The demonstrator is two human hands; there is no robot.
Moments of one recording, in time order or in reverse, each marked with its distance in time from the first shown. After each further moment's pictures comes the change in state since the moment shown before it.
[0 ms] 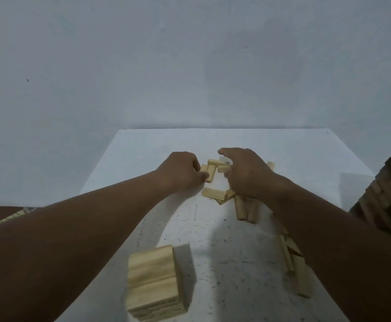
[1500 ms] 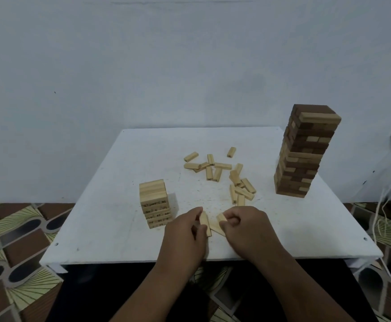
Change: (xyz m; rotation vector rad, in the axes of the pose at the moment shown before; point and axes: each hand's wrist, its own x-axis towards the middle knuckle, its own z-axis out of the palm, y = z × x) left_hand -0.267 0.058 0.088 -0.389 0.349 0.125; right_hand -0.267 -0.009 -0.001 0.289 0.164 0.175
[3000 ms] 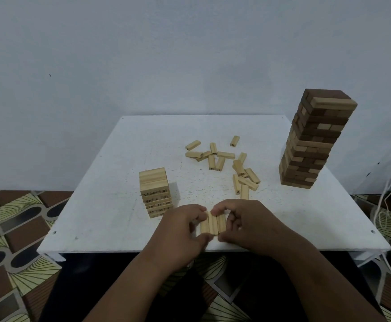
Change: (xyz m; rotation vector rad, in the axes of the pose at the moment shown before) left_hand 0.004 -0.014 -0.019 0.063 -0.267 0.020; right_hand 0.007 0.008 -0.012 0.002 -0.392 -0.218
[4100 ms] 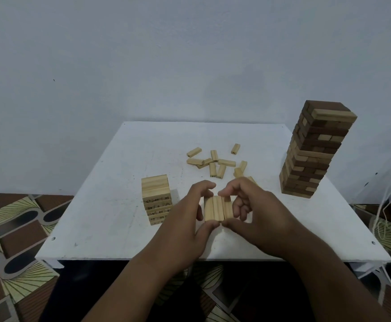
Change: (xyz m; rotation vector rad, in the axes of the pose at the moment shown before) left_hand 0.003 0.022 -0.018 -0.096 0.087 0.190; right_hand -0.008 -0.025 -0.029 0.045 0.162 -0.114
